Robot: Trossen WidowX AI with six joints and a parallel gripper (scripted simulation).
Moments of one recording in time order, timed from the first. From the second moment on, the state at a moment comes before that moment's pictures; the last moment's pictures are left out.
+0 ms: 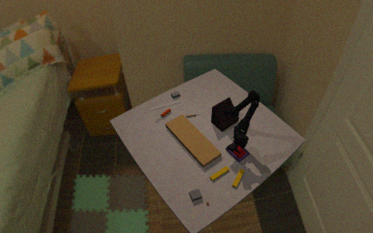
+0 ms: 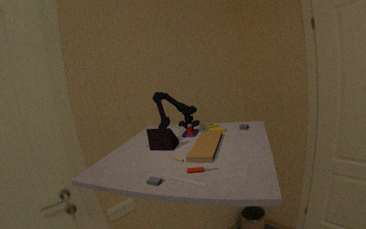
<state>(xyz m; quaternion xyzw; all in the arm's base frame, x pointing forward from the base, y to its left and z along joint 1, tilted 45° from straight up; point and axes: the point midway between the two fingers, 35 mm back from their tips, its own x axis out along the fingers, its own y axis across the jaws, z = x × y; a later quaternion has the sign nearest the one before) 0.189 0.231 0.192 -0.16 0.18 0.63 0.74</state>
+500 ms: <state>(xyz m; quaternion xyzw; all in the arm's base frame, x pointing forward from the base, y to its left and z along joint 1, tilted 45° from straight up) 0.191 0.198 0.214 -0.17 0.20 0.63 0.73</state>
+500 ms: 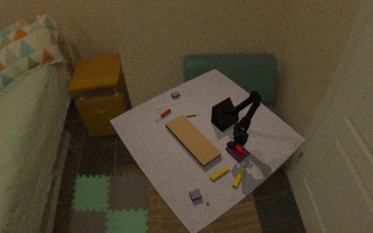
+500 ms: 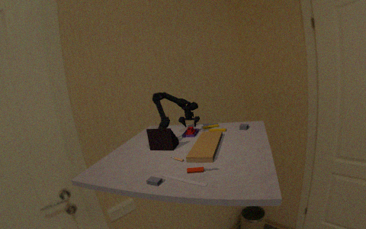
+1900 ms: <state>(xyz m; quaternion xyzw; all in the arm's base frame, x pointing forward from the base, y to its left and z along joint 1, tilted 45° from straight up) 0.298 -0.153 -0.072 0.29 0.64 0.16 0.69</state>
